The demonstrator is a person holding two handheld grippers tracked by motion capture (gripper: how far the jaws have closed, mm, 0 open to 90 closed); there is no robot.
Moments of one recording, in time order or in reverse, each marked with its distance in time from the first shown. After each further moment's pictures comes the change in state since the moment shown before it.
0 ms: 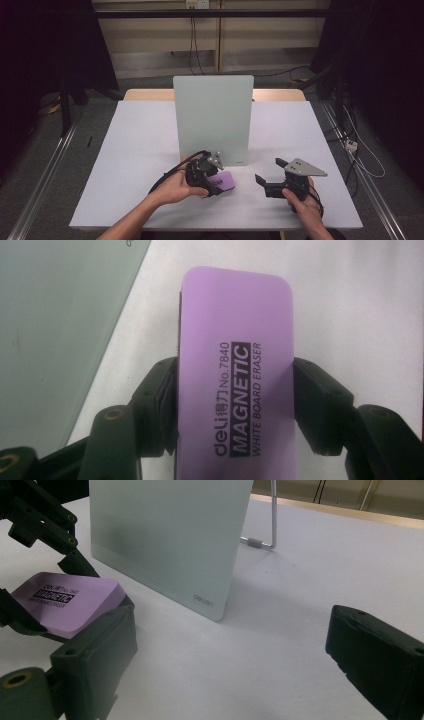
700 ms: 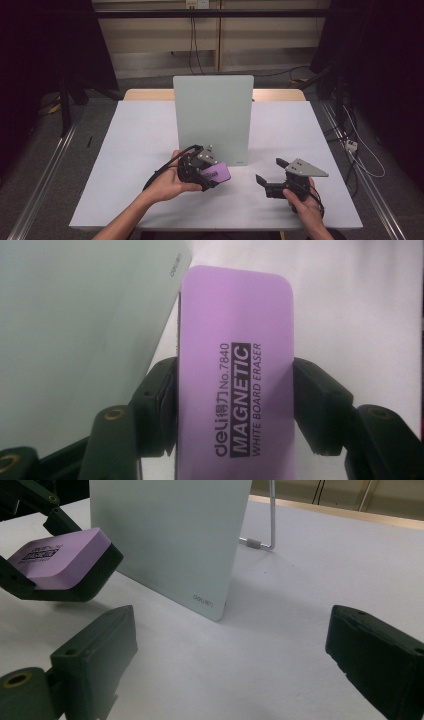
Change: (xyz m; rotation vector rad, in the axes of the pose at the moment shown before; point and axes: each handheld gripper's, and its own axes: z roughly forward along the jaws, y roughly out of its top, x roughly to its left) left arm 0.000 -0.004 -0.030 -0.091 0.075 0.022; right arm 0.000 0.000 -0.002 -0.003 -0.002 -0.001
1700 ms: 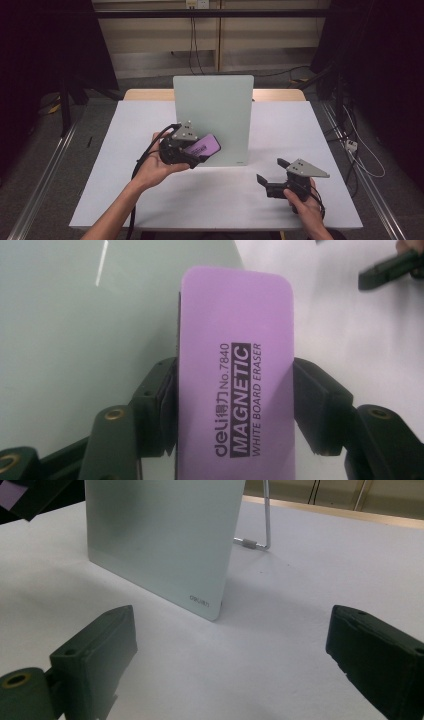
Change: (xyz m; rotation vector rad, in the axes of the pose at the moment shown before) left arm 0.030 -0.001 -0.053 -0.180 0.163 -0.047; right arm -0.001 -0.001 -0.002 -0.007 -0.012 0.019
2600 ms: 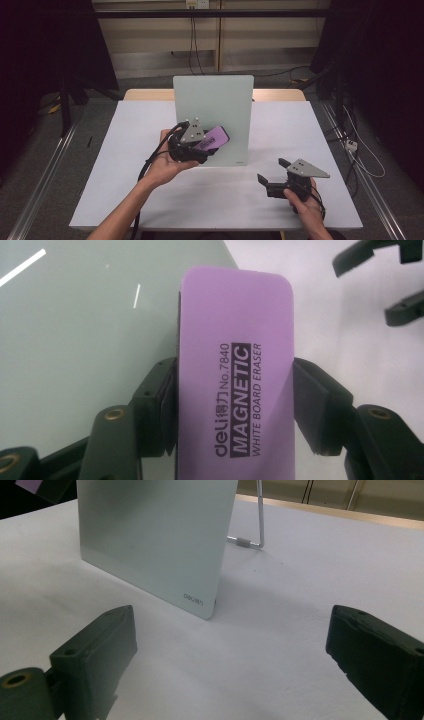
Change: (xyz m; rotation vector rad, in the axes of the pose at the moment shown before) left arm -0.005 0.015 0.007 -0.125 0.109 0.086; right arm 0.000 0.000 0.000 0.007 -0.023 -0.003
